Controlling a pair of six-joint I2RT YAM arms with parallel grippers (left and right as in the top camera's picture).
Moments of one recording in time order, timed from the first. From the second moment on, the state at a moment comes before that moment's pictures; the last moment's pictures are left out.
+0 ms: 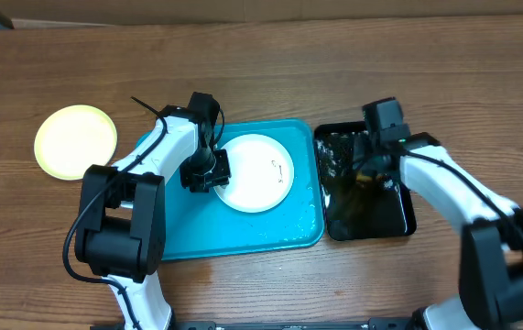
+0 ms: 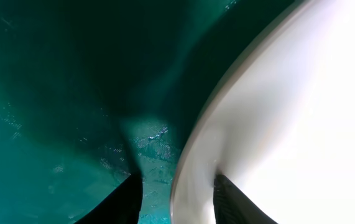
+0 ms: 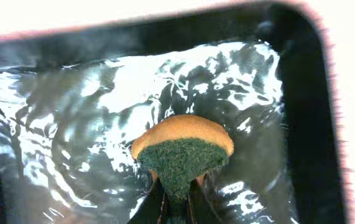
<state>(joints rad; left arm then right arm) -0.22 1.98 1.30 -0.97 0.12 -0.42 0.25 1.69 1.03 -0.49 0.11 0.30</state>
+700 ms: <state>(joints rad) -0.22 1.98 1.30 -0.97 0.15 -0.42 0.25 1.48 1.08 -0.69 -0.01 0.34</state>
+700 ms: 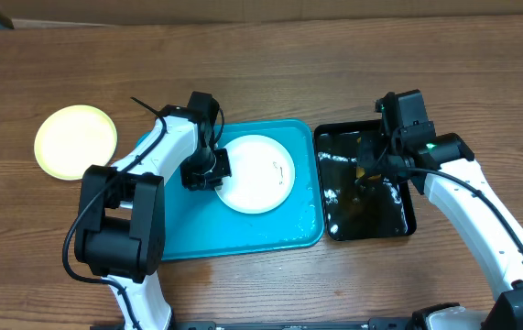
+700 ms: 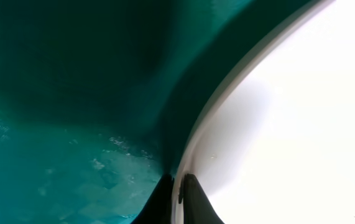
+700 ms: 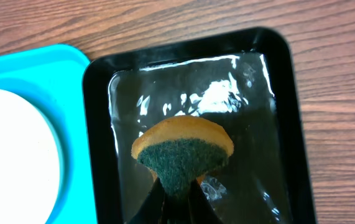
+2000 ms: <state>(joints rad) -0.22 1.98 1.30 -0.90 0.16 -0.56 0.25 1.52 1.08 -0.55 -0.16 0.53</state>
